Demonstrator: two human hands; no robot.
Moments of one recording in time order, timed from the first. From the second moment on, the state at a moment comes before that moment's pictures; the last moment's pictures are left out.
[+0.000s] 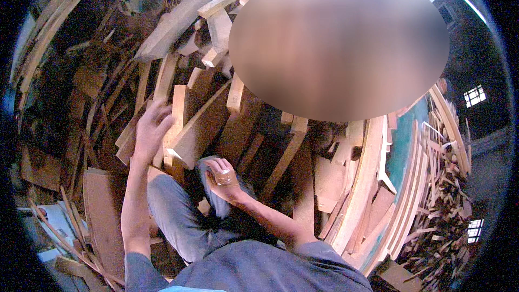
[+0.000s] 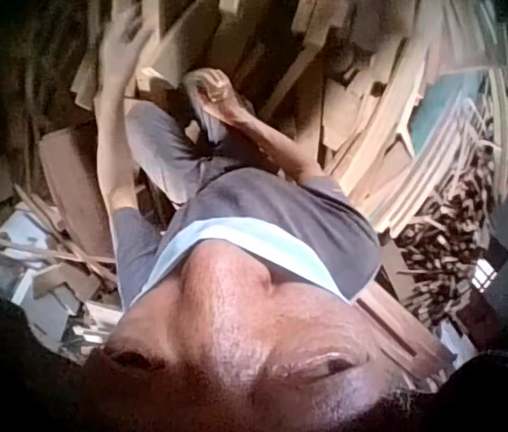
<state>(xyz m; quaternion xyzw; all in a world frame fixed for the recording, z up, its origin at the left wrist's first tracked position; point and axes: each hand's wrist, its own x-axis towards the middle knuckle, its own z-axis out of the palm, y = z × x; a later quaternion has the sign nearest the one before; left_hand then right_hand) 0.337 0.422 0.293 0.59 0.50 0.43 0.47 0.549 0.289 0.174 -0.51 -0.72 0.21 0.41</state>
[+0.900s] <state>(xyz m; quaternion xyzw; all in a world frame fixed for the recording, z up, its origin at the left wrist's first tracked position) 0.129 0.095 0.052 0.56 0.79 0.04 0.23 0.549 0.291 0.149 -0.52 -0.76 0.26 0.29</state>
